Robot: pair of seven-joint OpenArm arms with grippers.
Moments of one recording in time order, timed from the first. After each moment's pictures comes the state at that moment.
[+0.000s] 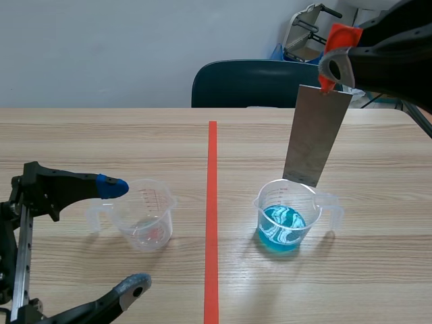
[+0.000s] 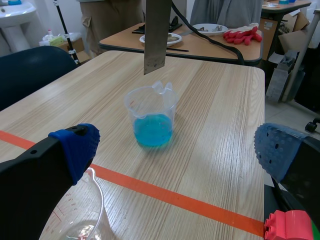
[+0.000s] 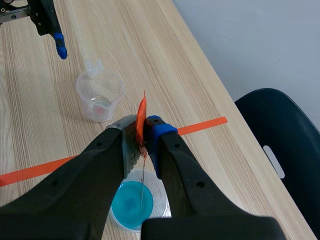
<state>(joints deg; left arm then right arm) 26.4 -45.1 15.8 97.2 -3.3 -38.0 -43.1 -16.5 57.1 10.7 123.8 44.5 45.4 -14.9</state>
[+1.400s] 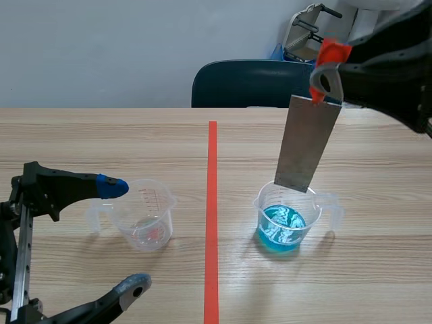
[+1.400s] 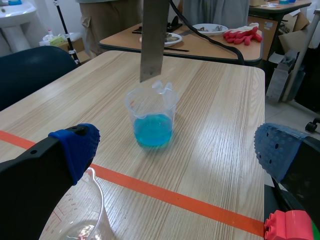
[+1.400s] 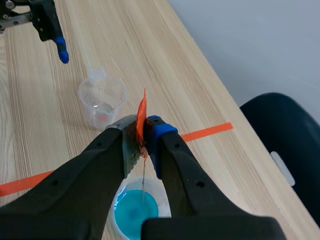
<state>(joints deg) 26.4 -45.1 15.8 97.2 -3.3 -38.0 -43.1 -16.5 54.9 6.0 120.2 37.7 45.4 -7.4</state>
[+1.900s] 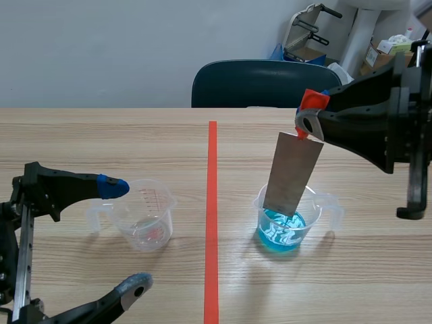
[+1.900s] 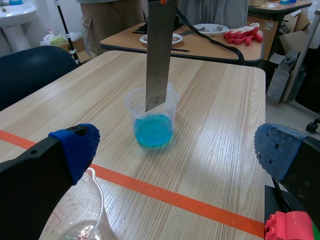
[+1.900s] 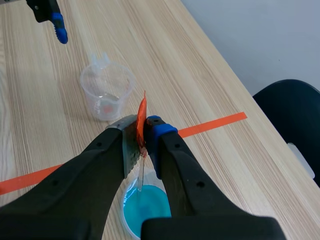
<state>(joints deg) 26.4 -44.8 15.8 97.2 -3.3 -38.0 -42.9 -16.5 50.5 -0.1 115.5 27.3 45.4 -0.9</state>
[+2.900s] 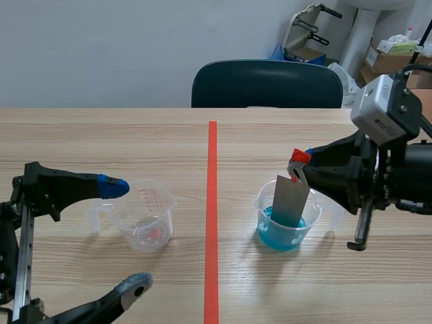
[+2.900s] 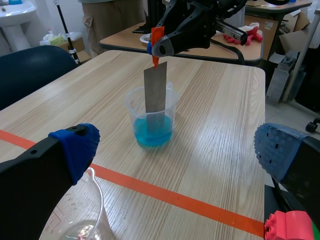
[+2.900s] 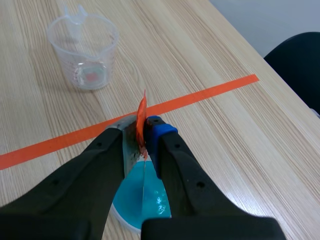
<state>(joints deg) 26.3 -44.8 15.8 97.2 -3.3 -38.0 -42.9 -9.3 40.9 -10.4 94.8 7.7 45.3 14.2</state>
